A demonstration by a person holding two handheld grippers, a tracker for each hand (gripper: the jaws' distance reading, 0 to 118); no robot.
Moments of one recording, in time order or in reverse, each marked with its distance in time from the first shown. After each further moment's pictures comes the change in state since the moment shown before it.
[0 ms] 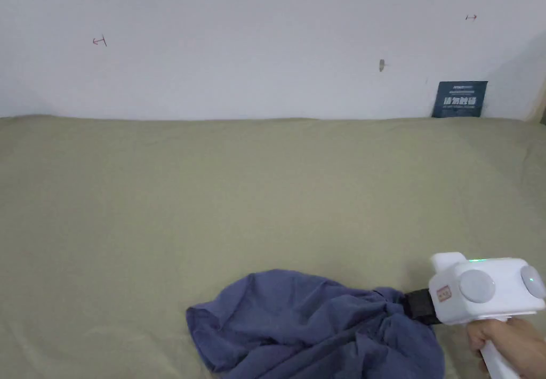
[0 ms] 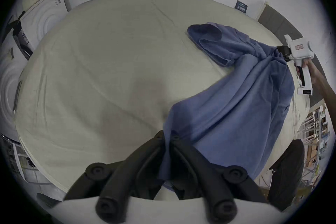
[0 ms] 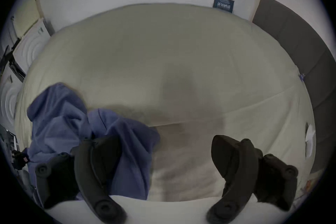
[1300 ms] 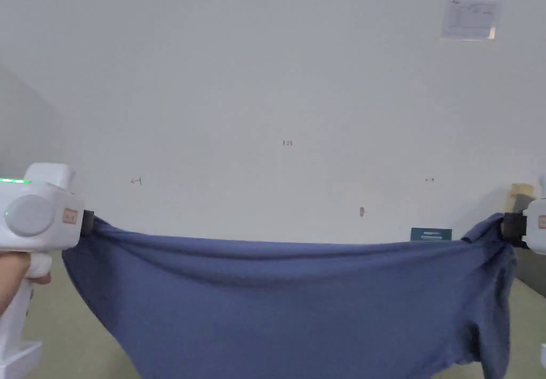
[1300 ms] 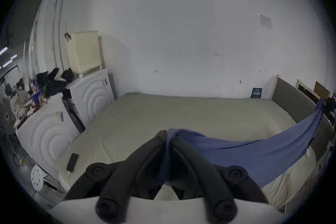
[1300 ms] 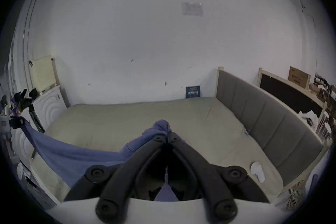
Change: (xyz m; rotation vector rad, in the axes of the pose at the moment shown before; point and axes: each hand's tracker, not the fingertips) left arm -0.003 0.222 0.284 0.681 0.293 0.068; right arm 0.082 0.037 0.421 0.770 -0.057 -0.182
